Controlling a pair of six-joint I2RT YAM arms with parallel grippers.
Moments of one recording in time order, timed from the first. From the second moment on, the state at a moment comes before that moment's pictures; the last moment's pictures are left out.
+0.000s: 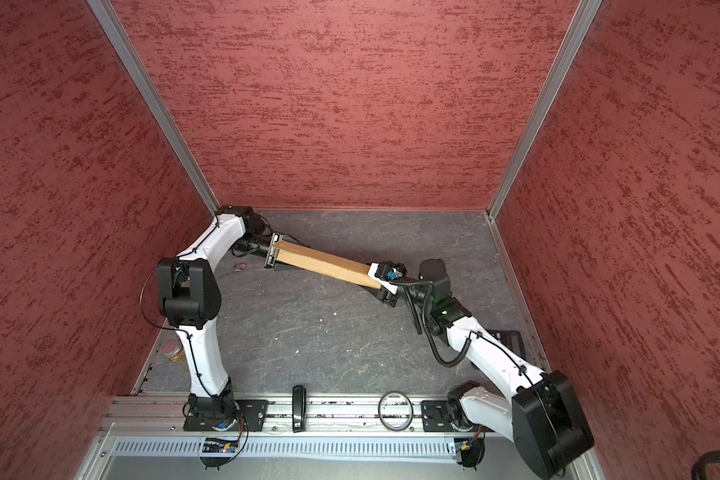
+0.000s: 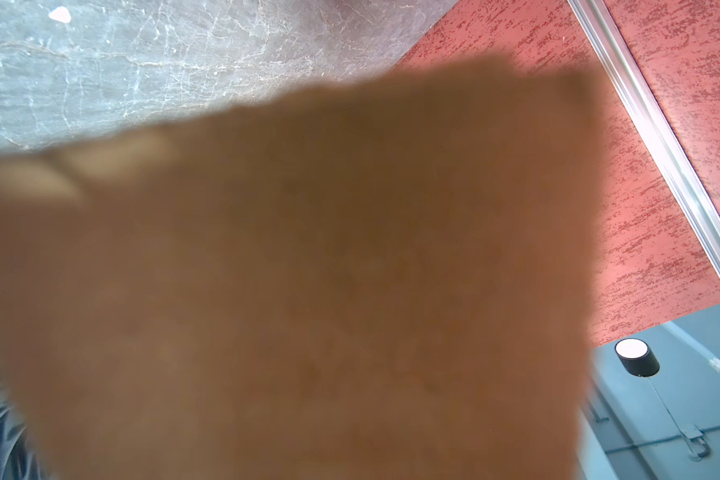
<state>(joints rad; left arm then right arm) -0.05 2.06 1.81 -1.67 1.32 -0.51 0.42 1.14 0.63 0.35 -0.68 -0.45</state>
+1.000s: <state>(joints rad) 0.17 2.14 2.09 -1.65 1.11 -0.42 0.42 1.07 0.61 0.32 -0.60 -0.44</state>
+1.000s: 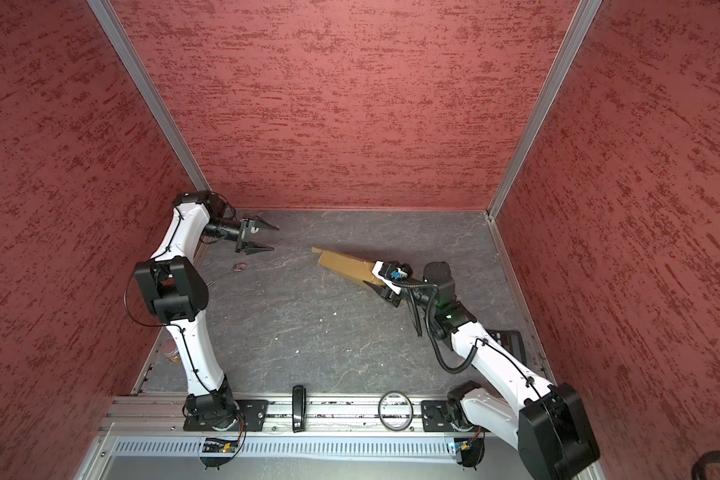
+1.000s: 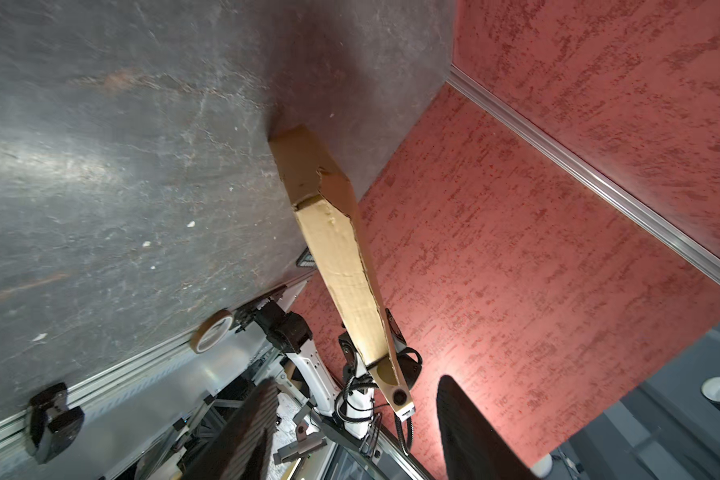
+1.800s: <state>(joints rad) 0.11 1.92 1.95 -1.16 0.82 -0.68 0.42 1.08 0.57 0.35 -0.49 -0.33</state>
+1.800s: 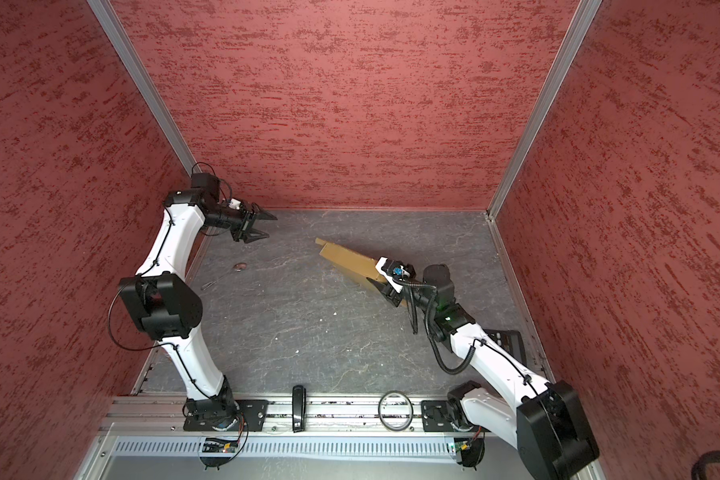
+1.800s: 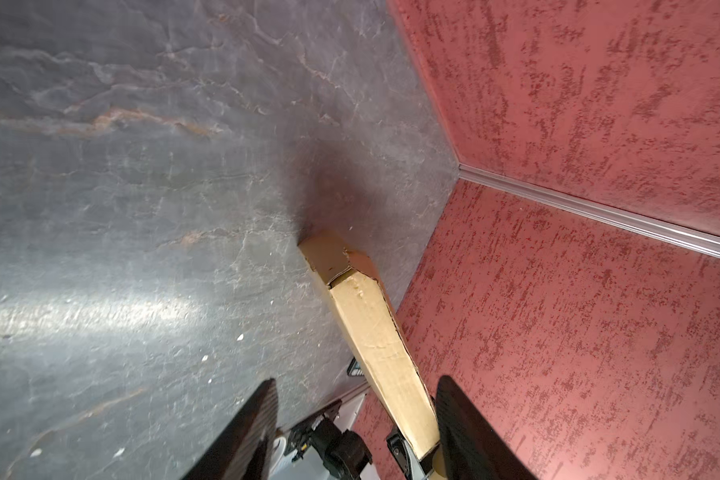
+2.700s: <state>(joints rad) -0.09 2.06 2.02 -0.90 0.74 -0.15 0.34 1.11 0.47 0.35 -0.43 -0.19</state>
